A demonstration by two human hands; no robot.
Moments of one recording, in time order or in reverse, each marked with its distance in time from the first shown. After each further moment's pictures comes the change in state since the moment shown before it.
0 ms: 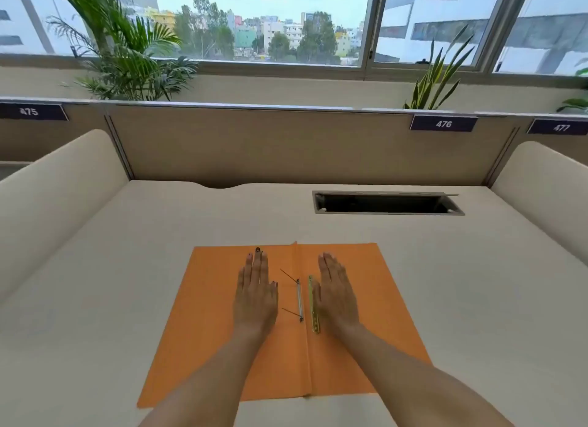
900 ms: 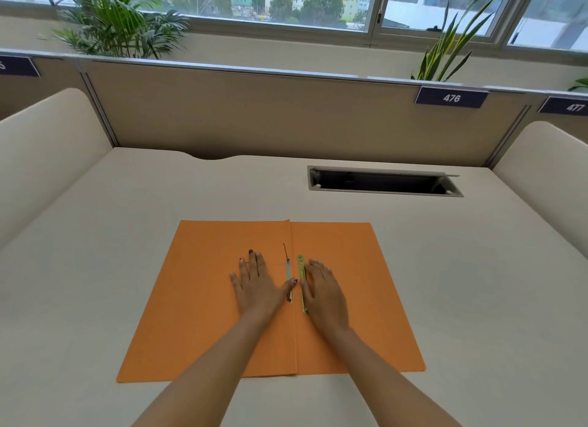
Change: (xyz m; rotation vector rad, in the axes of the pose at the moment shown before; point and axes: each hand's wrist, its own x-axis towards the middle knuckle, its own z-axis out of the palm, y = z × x) left_hand -0.009 0.035 0.015 -0.107 -0.448 -0.367; right_hand -0.031 0.001 0.002 0.228 -0.116 0.140
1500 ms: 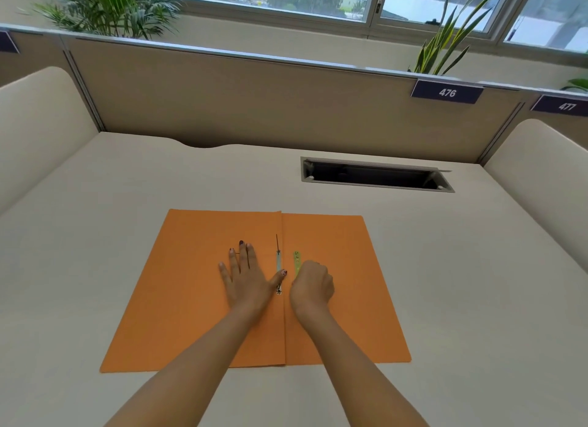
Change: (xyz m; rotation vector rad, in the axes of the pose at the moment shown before) left_hand -0.001 0.000 0.007 0.035 0.047 0.002; right_hand 0.014 -0.047 -0.023 -0.239 -0.148 0.506
